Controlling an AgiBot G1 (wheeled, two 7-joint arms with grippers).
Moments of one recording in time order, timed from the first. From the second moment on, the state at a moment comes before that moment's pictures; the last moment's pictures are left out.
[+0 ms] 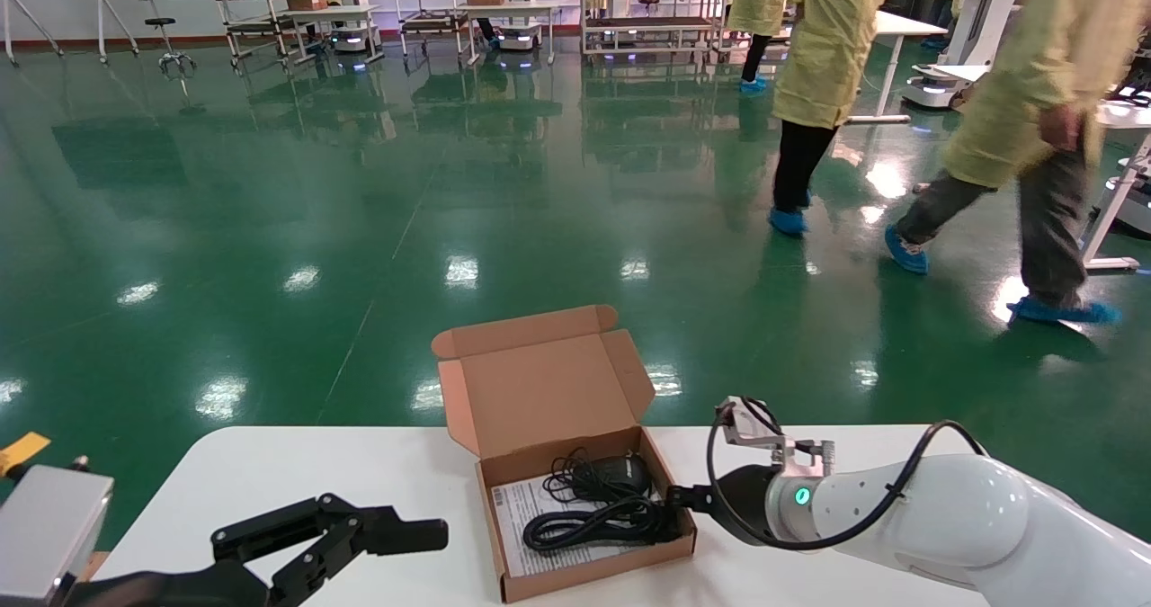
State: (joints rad) left arm -1.09 0.58 0.36 -1.26 0.67 1.46 -0.14; right arm 1.62 -1.36 -1.17 0.27 -1.46 -0.65 1.30
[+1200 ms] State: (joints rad) left arm -1.09 0.58 0.36 -1.26 0.67 1.46 -0.14; right arm 1.92 -1.28 -1.17 0.15 -1.40 -0.90 1.13
